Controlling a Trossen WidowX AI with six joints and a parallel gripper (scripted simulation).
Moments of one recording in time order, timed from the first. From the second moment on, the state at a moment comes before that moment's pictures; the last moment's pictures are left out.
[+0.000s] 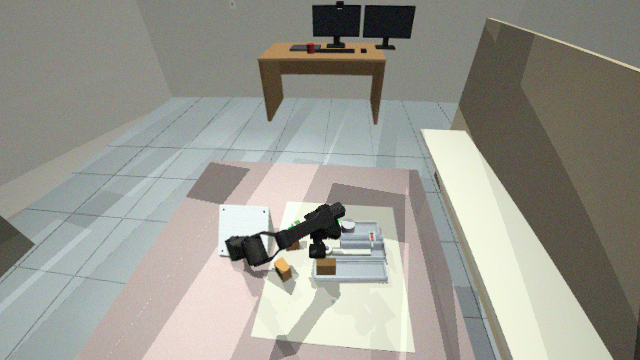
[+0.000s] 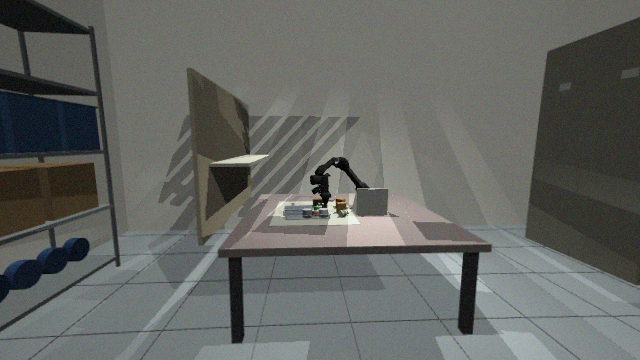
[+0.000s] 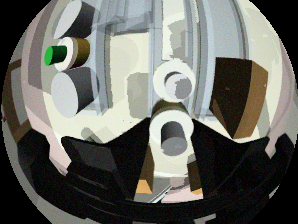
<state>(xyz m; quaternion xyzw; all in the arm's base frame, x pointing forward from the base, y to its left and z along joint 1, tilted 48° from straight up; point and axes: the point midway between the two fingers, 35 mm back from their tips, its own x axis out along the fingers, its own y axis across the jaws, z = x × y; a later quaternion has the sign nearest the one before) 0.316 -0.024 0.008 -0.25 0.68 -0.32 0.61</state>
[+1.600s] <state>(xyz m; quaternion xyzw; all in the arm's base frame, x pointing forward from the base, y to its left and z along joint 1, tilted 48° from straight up) 0.332 -0.024 0.012 -0.25 0.68 -0.31 0.62</state>
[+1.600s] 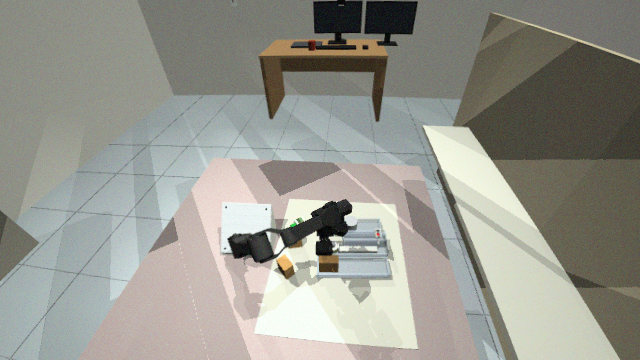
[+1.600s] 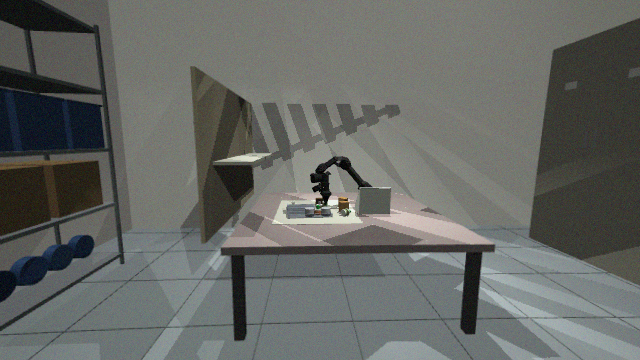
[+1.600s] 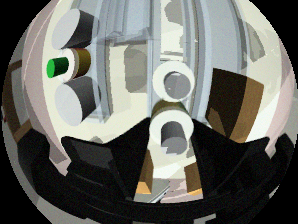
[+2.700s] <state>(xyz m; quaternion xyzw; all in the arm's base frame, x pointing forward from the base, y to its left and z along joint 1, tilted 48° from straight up) 0.335 -0.027 0.011 -0.25 0.68 -0.32 0.62</state>
